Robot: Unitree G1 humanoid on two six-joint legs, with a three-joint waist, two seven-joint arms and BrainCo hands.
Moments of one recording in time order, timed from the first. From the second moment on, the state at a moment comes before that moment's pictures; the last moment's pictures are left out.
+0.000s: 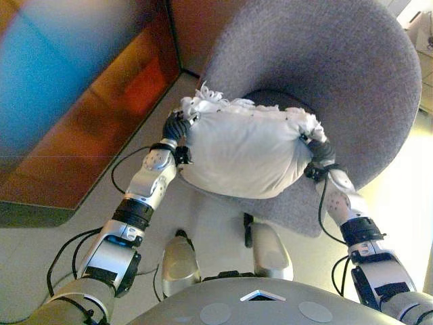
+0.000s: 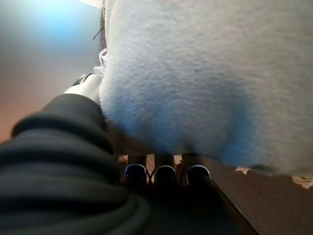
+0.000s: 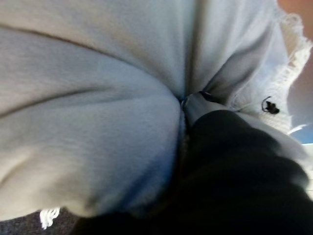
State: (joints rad) left arm -0.47 0.34 -0.32 0.35 -0.51 0.07 0.18; right arm -0.33 -0.43 0.13 0.48 0.77 0.04 -0.16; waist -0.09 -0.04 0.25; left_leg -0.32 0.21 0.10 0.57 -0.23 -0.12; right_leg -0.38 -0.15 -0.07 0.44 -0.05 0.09
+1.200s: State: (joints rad) left arm -0.74 0.21 -0.50 0.42 -0.82 0.16 0.41; right arm -0.92 -0.72 0.28 0.91 0.96 0.12 -0.14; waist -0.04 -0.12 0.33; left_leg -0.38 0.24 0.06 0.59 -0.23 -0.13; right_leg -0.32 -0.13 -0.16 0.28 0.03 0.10
